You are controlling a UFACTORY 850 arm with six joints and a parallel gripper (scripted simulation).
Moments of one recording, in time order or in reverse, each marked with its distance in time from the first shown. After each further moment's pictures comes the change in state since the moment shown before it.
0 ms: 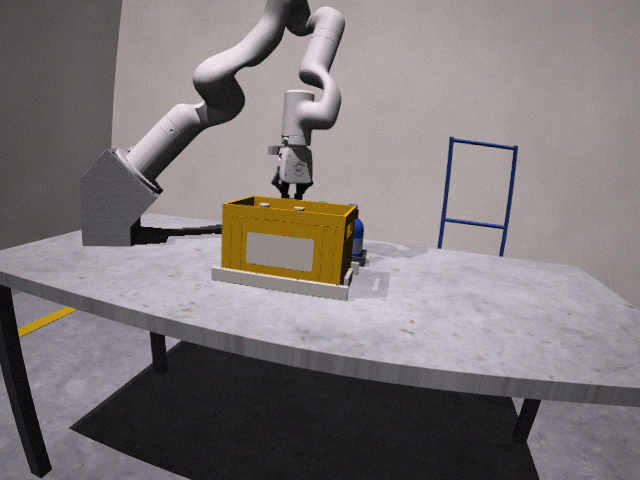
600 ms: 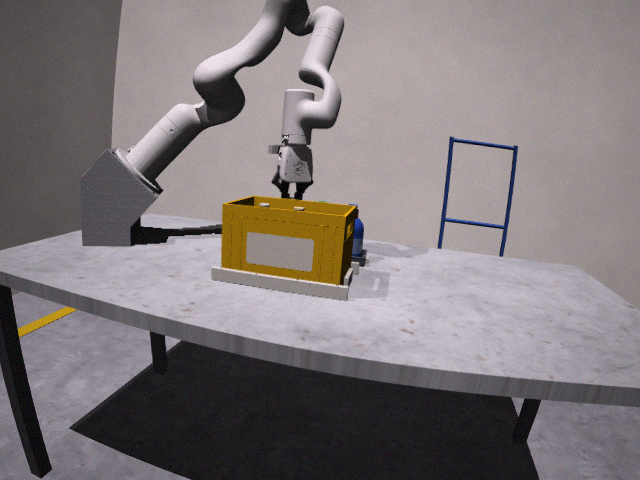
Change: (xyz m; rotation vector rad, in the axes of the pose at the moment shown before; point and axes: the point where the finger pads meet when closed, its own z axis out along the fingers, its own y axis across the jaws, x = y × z) arm 0.000 0.000 -0.003 0.000 0.000 0.000
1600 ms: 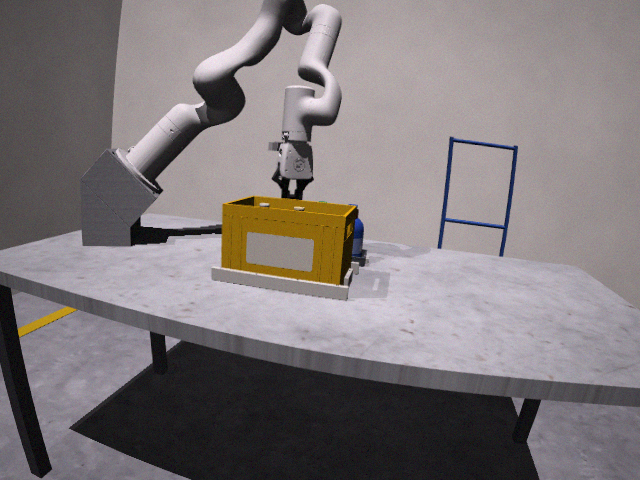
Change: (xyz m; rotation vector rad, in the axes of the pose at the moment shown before) arm 0.000 0.000 -0.009 0.000 0.000 0.000
